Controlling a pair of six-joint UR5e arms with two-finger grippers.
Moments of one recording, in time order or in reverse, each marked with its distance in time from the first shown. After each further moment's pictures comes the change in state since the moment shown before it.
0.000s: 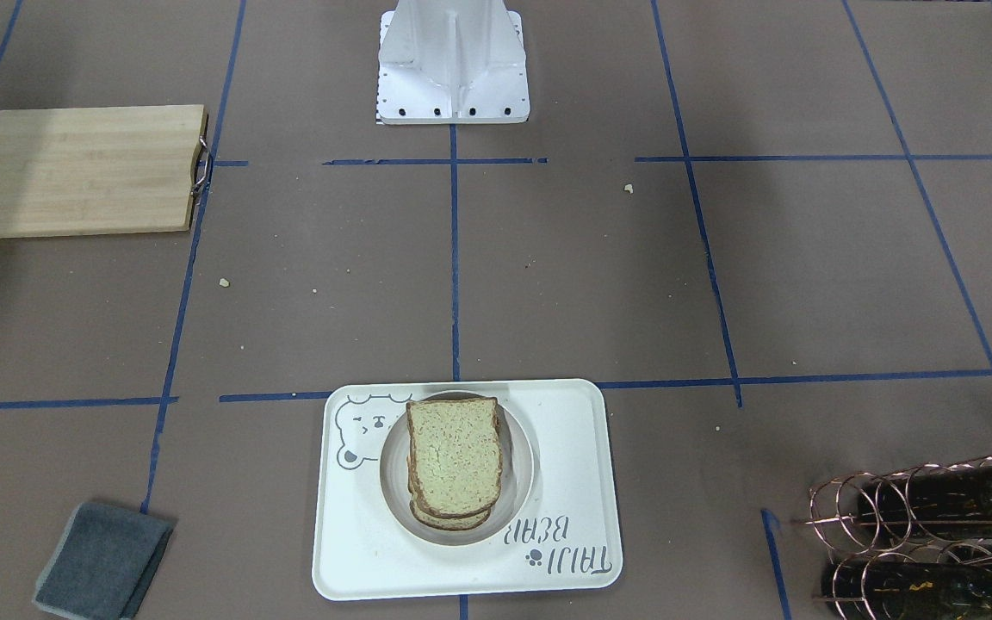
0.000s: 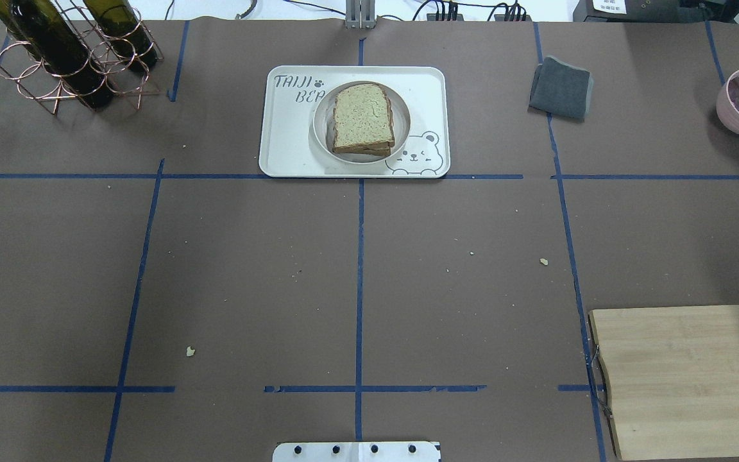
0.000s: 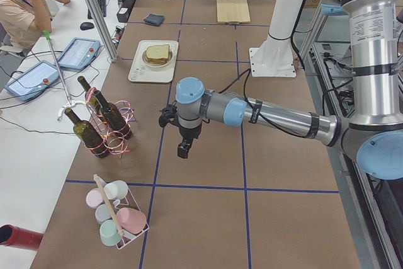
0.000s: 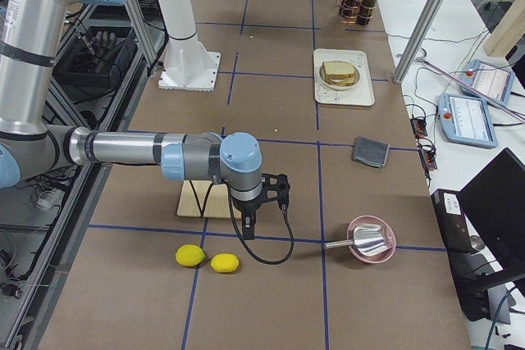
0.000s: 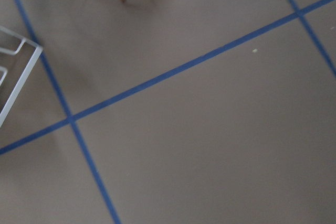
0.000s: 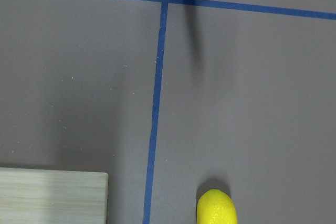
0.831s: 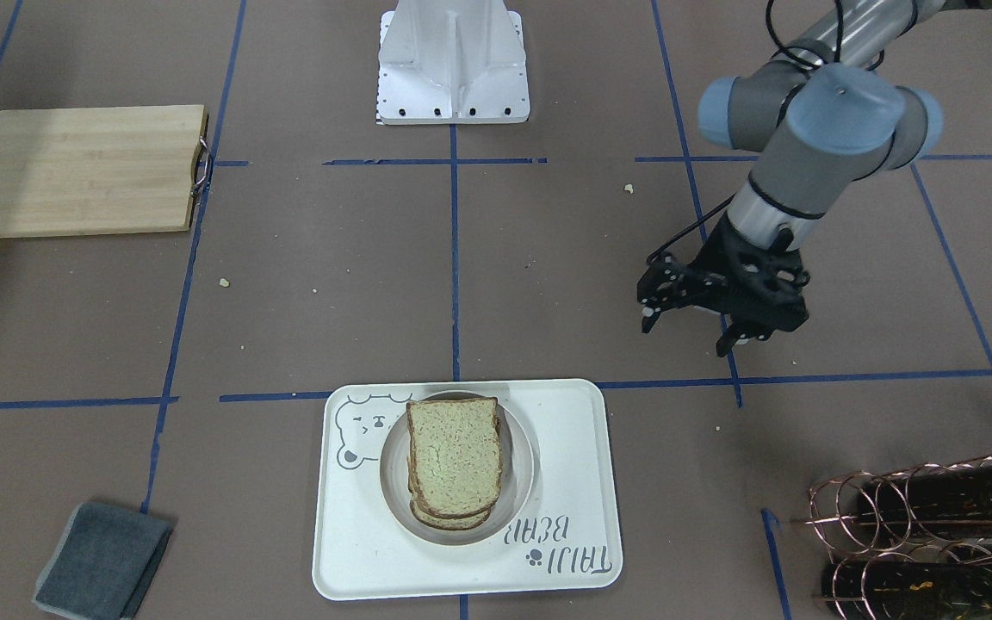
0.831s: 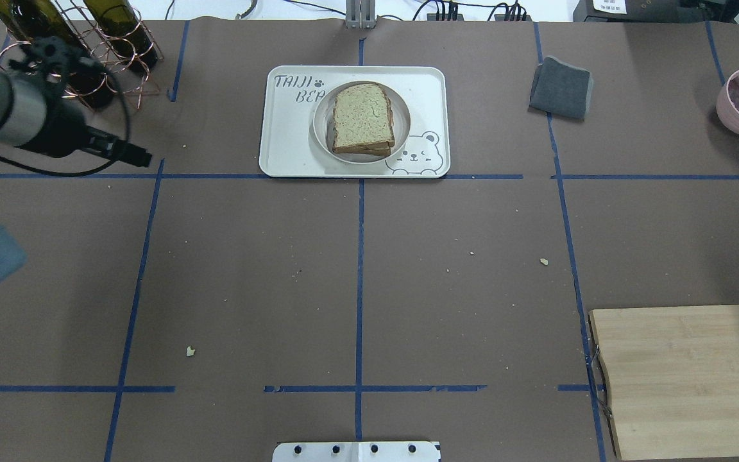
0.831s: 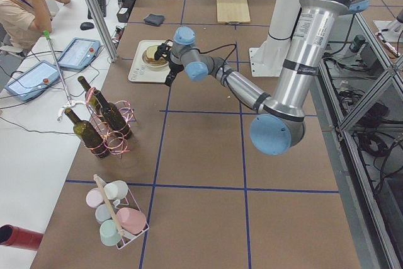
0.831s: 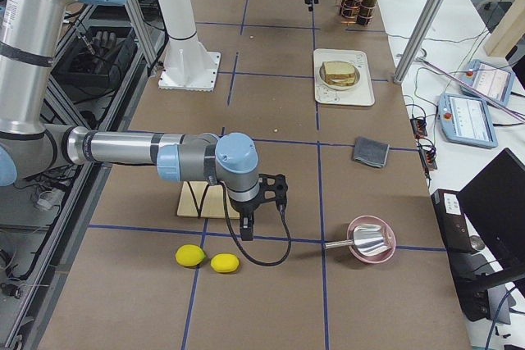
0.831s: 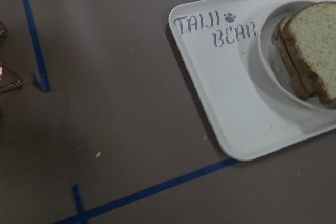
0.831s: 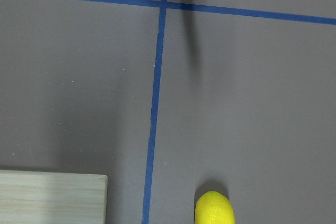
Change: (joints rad) left arm 0.470 -0.343 0.027 -0.454 0.210 -0.735; right arm 0.015 -0.007 0.009 0.013 0.001 0.000
